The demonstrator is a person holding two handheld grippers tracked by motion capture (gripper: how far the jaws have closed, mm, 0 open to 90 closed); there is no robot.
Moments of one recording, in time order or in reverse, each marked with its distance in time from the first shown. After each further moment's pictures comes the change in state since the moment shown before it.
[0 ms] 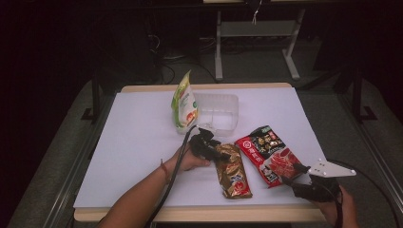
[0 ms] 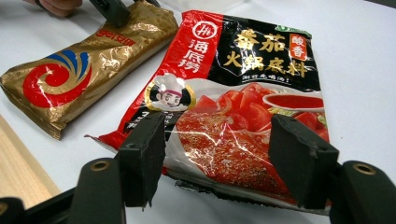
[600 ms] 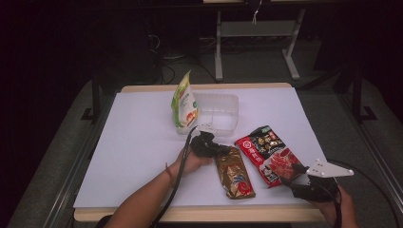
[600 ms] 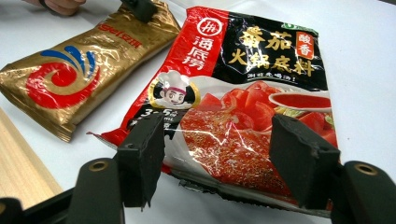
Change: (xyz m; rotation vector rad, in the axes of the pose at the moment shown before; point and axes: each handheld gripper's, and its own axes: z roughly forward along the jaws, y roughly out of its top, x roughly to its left) left arm -0.008 -0.004 -0.001 -0.092 0.037 0.018; right arm 0.001 0.000 0.002 0.009 0.011 -0.014
